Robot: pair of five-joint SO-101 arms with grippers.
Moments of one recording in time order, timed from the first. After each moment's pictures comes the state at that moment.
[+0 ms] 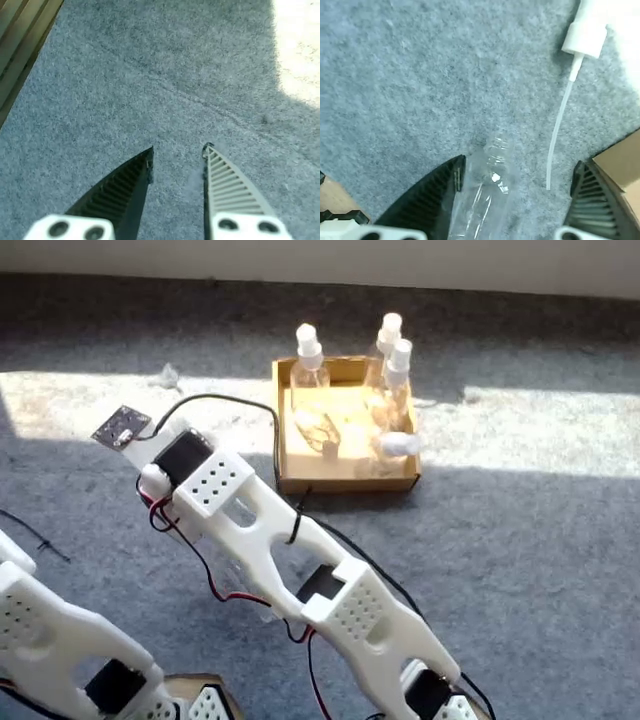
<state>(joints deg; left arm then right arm) -57.0 27.7 -34.2 69.5 -20.6 -57.8 45.0 -58.4 99.9 7.3</state>
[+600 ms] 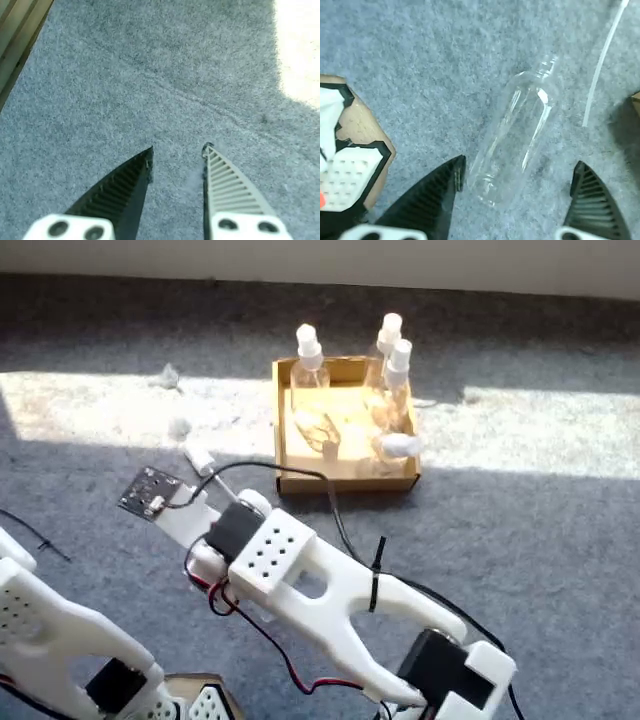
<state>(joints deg) -56.7 30.0 -35.8 69.8 -20.7 -61.6 -2.9 14.6 73.8 6.5</state>
